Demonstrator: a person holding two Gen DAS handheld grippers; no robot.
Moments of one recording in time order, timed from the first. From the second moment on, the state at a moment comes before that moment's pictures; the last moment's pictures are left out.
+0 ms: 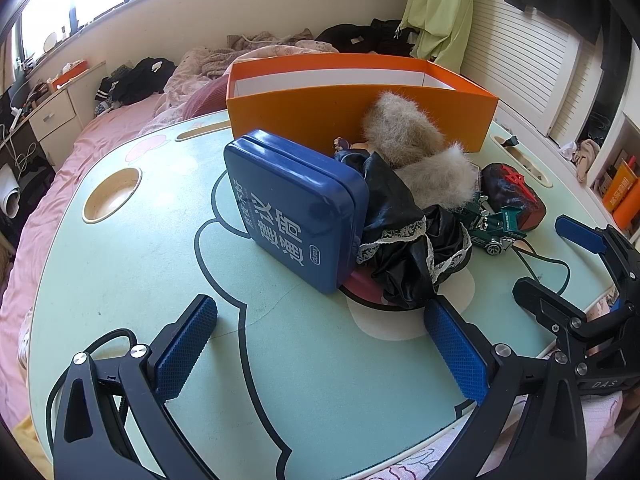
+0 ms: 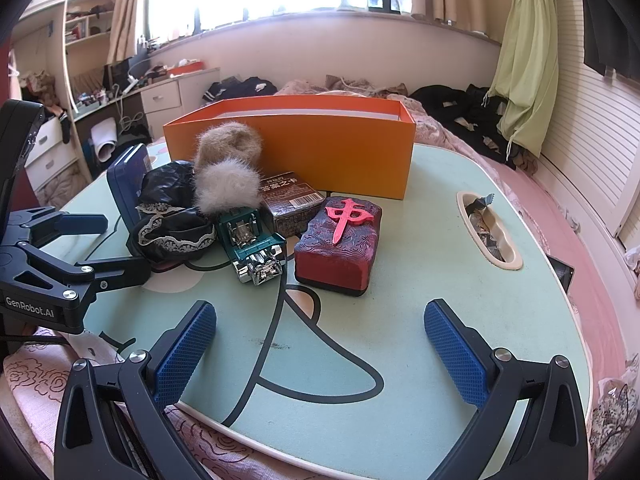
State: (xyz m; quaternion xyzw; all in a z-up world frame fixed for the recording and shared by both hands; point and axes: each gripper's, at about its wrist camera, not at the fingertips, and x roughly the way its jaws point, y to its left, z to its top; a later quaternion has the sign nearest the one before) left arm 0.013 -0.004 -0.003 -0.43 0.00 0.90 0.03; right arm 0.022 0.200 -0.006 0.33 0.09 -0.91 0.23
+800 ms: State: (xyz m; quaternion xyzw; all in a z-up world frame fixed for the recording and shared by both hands) left arm 0.011 -0.001 -0.003 -0.43 0.00 0.90 0.04; right arm -0.128 0.116 0.066 0.41 0.09 -0.88 0.20
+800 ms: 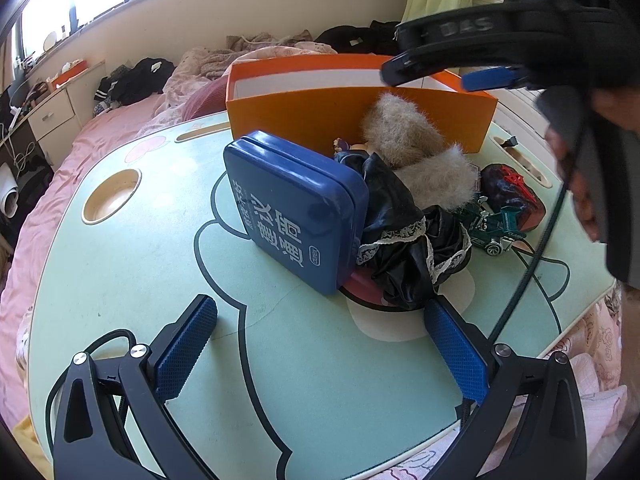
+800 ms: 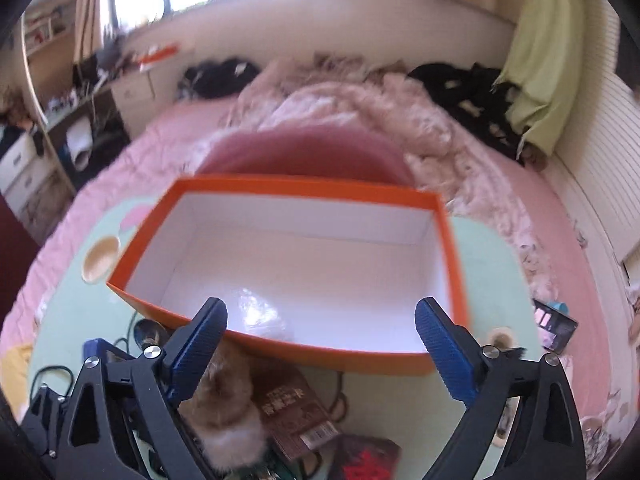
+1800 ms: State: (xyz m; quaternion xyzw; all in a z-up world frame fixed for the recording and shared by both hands) left arm 0.012 -0.001 -0.002 -0.43 0.00 0.90 0.04; right arm -0.192 0.045 0.023 0.62 0.08 -0.73 0.28
